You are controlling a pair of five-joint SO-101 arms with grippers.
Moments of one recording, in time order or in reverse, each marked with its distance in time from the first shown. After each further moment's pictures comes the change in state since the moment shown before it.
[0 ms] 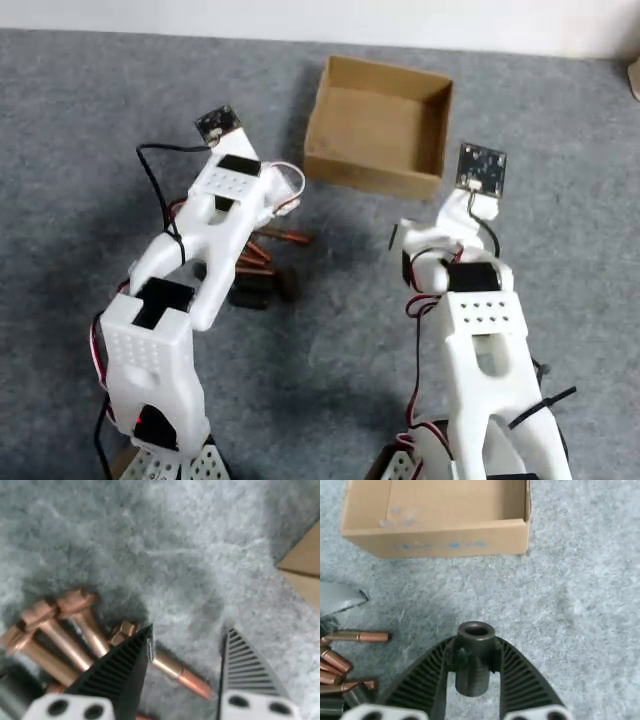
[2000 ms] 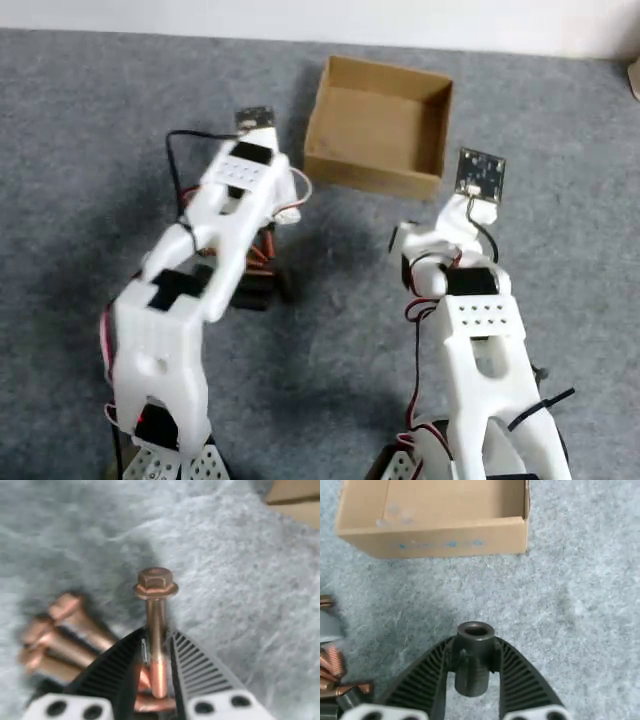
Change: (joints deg) left arm 0.4 2.8 -7.8 10.8 -20.4; right arm 0.2 -0.3 3.0 -3.8 0.0
